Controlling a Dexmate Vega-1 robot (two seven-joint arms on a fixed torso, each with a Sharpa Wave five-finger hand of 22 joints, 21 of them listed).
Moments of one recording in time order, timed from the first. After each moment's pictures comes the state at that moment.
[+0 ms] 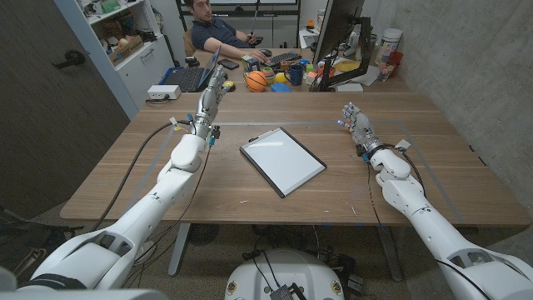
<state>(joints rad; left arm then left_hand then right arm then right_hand) 0.73 0.45 0.39 -1.23 -0.34 -0.57 0.10 0.08 -0.05 0.36 0.06 0.30 -0.06 -0.21 0.19 0.18 -0.07 -0.05 0.18 0.18 -0.07 0.00 0.19 0.18 0.09 0.08 0.19 0.19 -0.84 -0.35 -0.20 -1.21 0.52 0.27 0.17 0.16 0.09 0.36 0.13 0.24 0.01 0.05 0.18 0.19 0.04 0.05 0.19 0.19 -0.11 0.02 0.31 0.18 -0.17 0.02 0.95 0.17</state>
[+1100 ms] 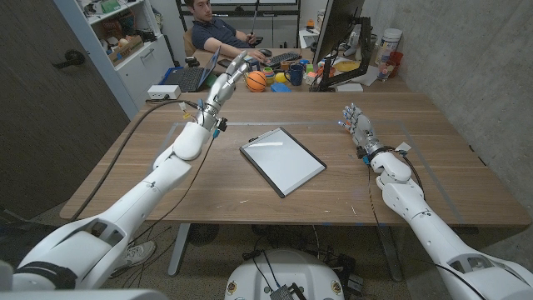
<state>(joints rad) 0.67 0.54 0.46 -1.32 -0.04 -0.61 0.14 0.16 -0.05 0.36 0.01 0.31 -0.03 -0.22 0.20 0.18 -0.10 -0.09 0.18 0.18 -0.12 -0.02 0.19 0.18 0.04 0.08 0.19 0.19 -0.86 -0.34 -0.18 -1.23 0.53 0.28 0.19 0.15 0.09 0.35 0.14 0.24 0.01 0.06 0.18 0.19 0.04 0.06 0.19 0.19 -0.10 0.02 0.31 0.18 -0.17 0.02 0.94 0.17</state>
